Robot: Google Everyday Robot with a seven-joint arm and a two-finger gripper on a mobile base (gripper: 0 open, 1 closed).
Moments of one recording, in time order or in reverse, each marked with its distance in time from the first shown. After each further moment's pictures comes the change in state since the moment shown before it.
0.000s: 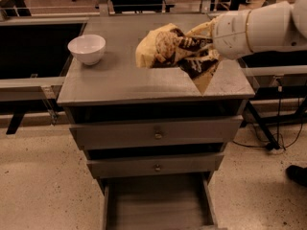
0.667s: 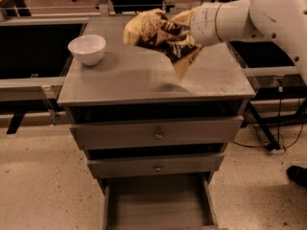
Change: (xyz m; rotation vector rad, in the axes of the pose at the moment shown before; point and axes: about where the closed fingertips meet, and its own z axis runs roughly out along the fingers) arm 0.035 -0.047 0.068 0.108 0.037 0.119
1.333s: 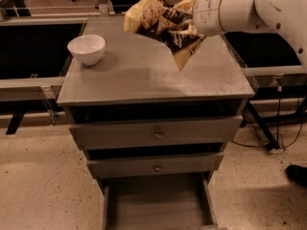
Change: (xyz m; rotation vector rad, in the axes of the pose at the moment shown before) arm -0.003 -0.029 -0.004 0.048 -0.010 -0.005
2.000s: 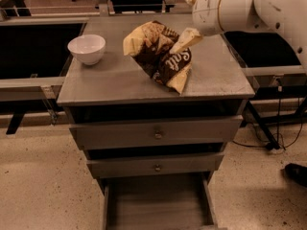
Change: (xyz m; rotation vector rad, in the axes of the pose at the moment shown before) arm 0.000 0.000 0.000 0.000 0.000 0.000
